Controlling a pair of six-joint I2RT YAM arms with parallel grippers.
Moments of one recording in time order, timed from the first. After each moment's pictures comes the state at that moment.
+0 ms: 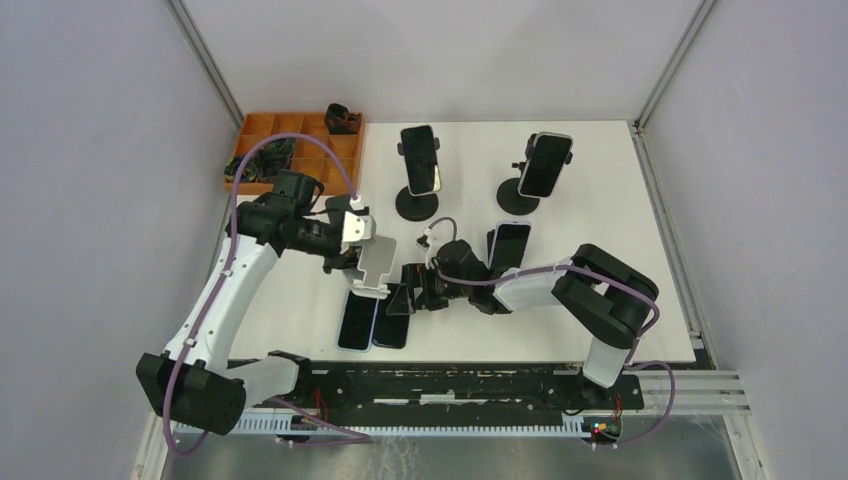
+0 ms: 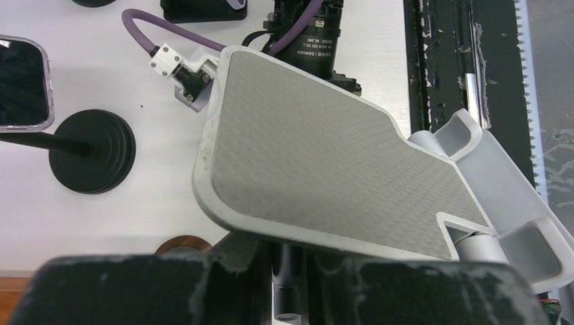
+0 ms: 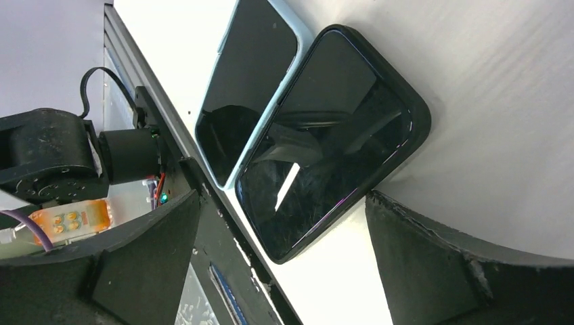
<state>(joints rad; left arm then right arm) -0.25 1.17 1.20 -1.15 0.93 1.18 0.94 1.77 0.76 0.42 -0.35 0.80</state>
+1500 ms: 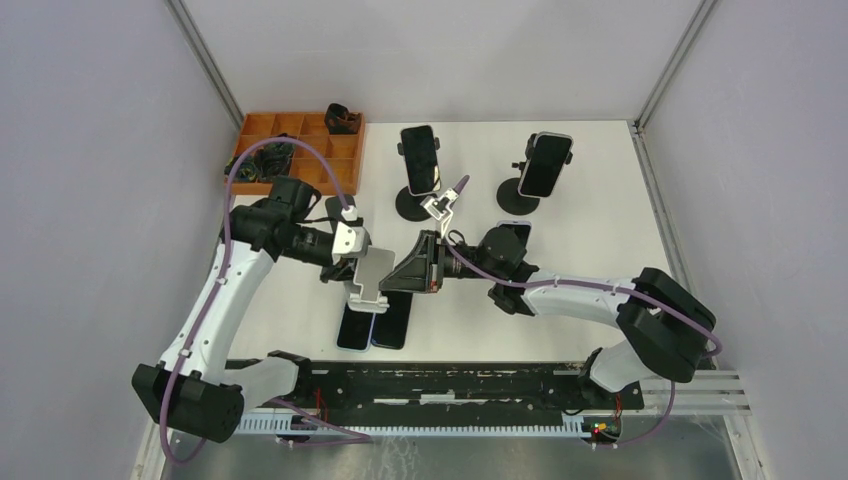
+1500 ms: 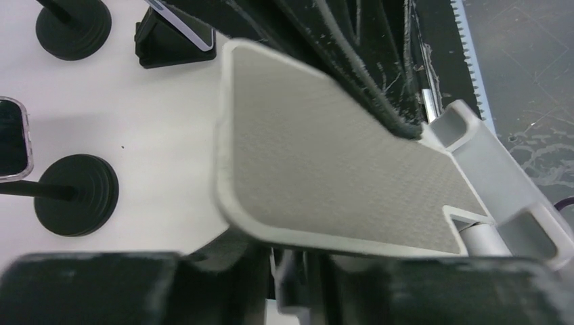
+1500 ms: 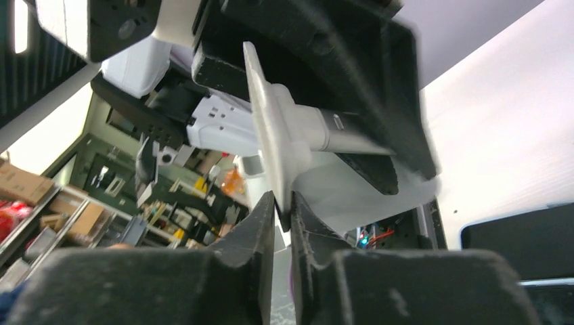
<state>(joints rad) -0.25 1.14 1.20 -1.27 1.03 1.29 0.94 1.48 0.74 0.99 -0.65 1.04</state>
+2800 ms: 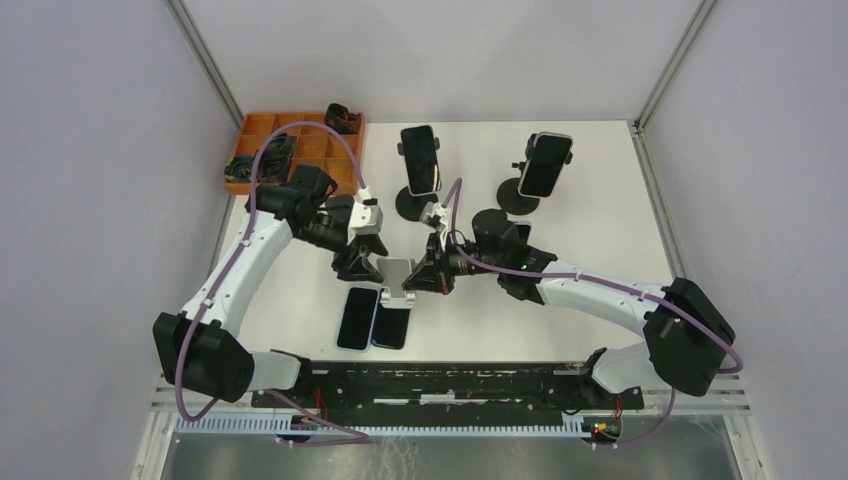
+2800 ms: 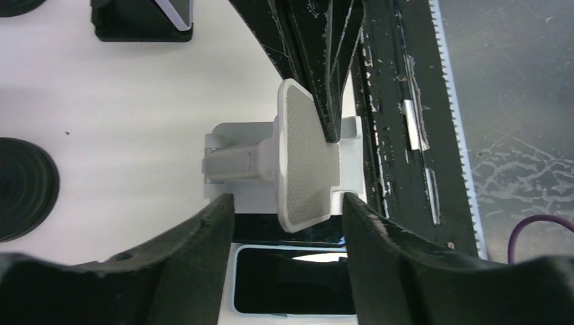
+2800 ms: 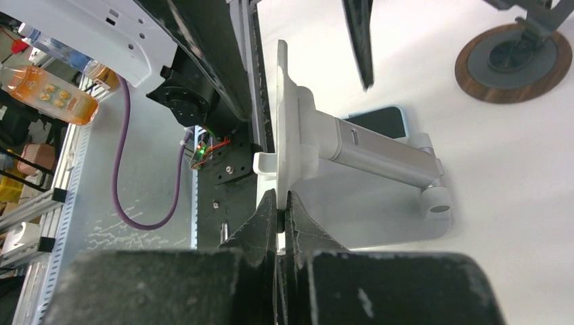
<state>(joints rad) -0.26 1.32 1.25 -1.26 1.05 1.22 0.85 1.39 0.81 0.30 -0.67 0.31</state>
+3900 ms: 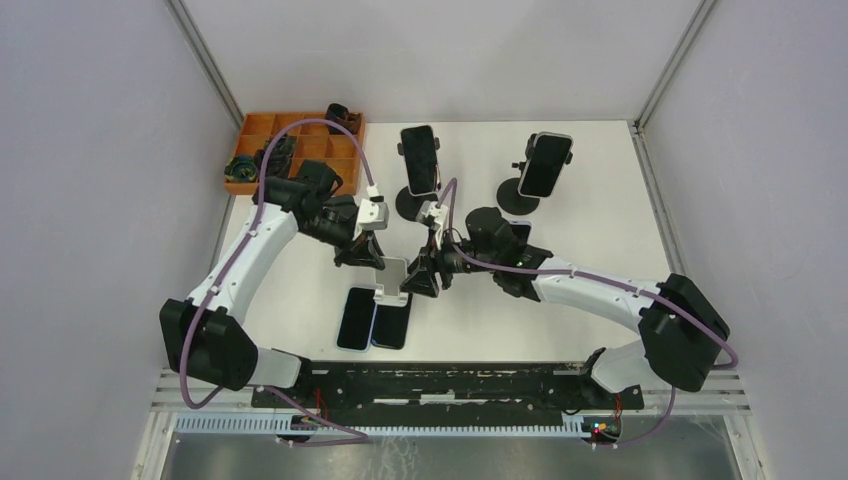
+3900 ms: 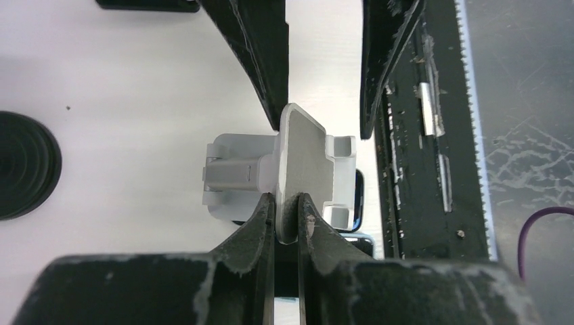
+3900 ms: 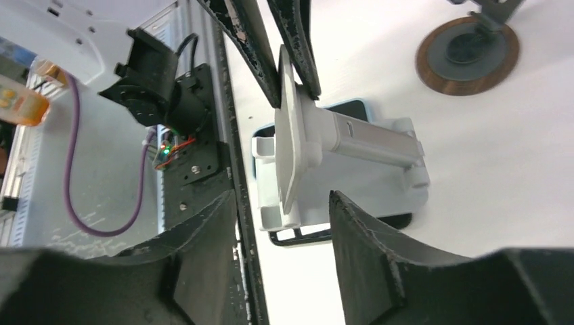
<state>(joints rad) -0.27 1.38 1.28 -1.27 0.99 1.20 0.86 1.42 0.86 0.24 -0.60 0.24</state>
